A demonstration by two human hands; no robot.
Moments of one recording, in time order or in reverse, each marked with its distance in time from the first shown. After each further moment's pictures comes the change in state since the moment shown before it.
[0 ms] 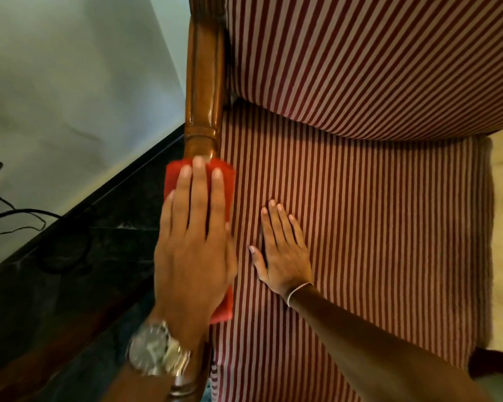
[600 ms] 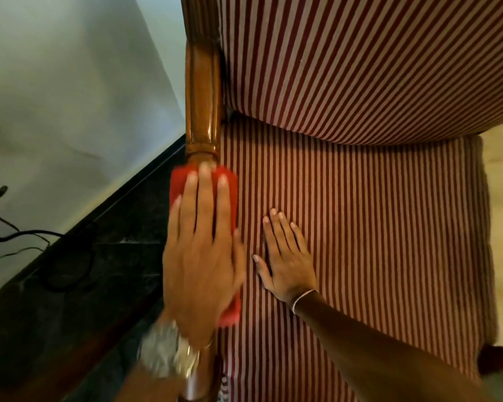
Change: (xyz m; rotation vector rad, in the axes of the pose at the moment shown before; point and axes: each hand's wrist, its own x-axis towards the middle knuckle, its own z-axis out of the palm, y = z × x) left_hand 0.011 -0.003 -0.004 0.009 -0.006 0.035; right_hand 0.000 -0.002 -0.007 -0.004 -0.044 0.018
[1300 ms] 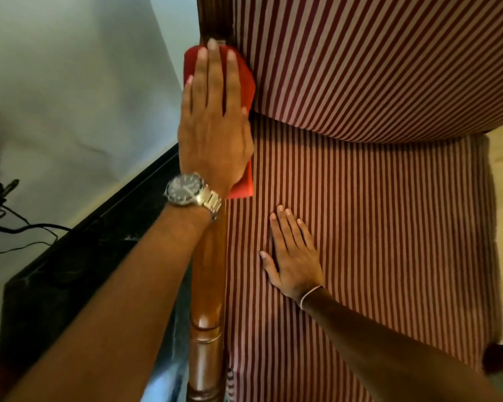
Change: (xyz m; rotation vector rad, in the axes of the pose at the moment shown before) left_hand 0.142 -0.012 -0.007 -0.084 0.113 -0.044; right_hand 0.001 -0.001 -0.006 -0.021 -0.026 -0.006
